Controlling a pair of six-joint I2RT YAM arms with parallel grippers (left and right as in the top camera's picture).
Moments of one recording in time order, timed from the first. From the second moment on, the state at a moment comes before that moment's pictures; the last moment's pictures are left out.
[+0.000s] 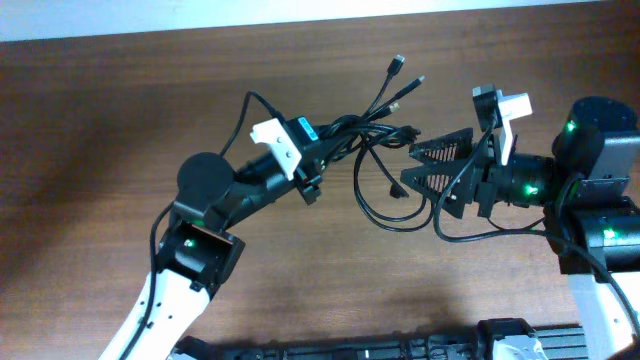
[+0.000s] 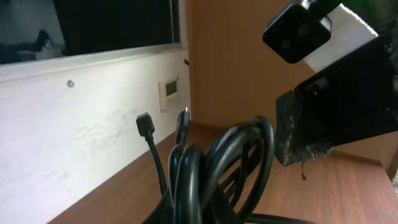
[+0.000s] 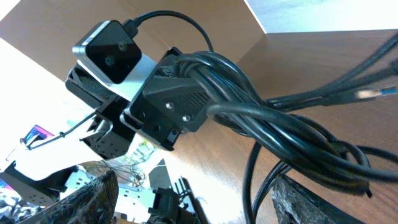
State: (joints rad) left arm -0.50 1.11 0.88 0.33 0.57 0.00; right arm -0.02 1.00 1.15 -0.60 -1.26 0.27
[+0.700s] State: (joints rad) left arm -0.60 1.17 0.88 0.42 0.65 0.01; right arm -0.02 1.03 1.15 -0.47 -1.10 0.36
